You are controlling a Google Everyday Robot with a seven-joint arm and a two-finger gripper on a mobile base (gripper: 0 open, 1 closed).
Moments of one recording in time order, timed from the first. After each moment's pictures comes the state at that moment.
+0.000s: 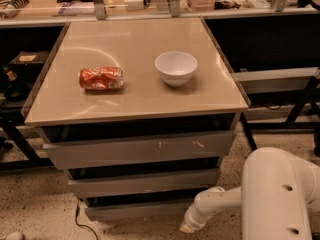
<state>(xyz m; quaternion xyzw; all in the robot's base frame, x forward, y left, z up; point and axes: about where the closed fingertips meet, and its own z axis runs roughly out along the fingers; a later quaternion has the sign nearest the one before) 0.429 -0.113 0.192 -0.58 0.80 0.16 0.07</state>
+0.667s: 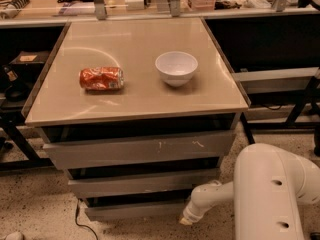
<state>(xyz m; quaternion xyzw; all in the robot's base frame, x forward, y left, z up) 0.463 -0.108 0.192 -0.59 0.79 0.14 0.08</state>
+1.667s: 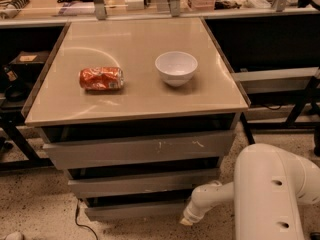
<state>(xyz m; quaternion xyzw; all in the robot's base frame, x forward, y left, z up) 0.463 -0.107 0.192 -0.59 0.79 0.14 0.08</state>
